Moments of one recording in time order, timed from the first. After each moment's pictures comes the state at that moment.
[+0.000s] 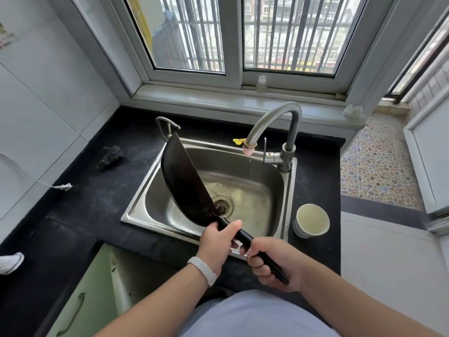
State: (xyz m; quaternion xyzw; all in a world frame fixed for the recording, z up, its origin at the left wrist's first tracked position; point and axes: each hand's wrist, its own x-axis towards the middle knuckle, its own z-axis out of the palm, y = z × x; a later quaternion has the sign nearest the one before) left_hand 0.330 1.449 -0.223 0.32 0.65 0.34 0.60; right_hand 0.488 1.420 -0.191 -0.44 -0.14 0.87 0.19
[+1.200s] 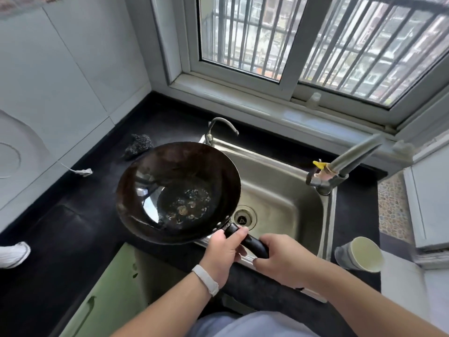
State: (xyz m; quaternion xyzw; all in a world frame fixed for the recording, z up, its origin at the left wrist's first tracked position) left_hand 0.208 1.487 -0.241 0.23 0.51 0.42 0.71; right_hand 0.366 1.488 -0.171 -0.62 -0.67 0.41 -0.04
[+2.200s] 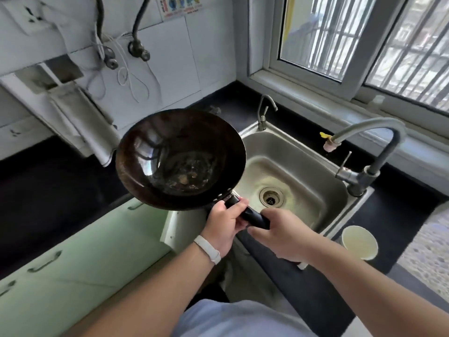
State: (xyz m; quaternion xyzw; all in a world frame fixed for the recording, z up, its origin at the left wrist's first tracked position) left_hand 0.308 1.342 -0.166 0.12 0.54 0.63 0.54; right_hand 0.454 1.404 -0.138 -0.41 -0.81 0.41 0.01
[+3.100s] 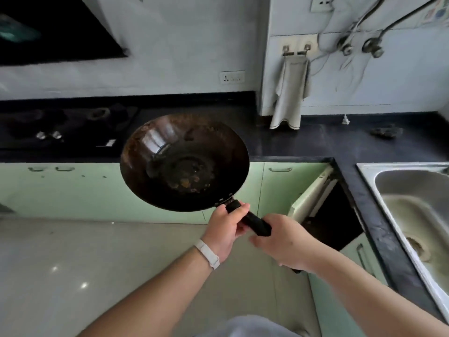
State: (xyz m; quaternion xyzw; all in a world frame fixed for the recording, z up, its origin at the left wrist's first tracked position) left_hand 0.204 0.971 -0.154 -0.03 0.57 0.77 0.28; right_hand 0.281 1.105 -0.111 -0.15 -0.90 0.38 -0.15
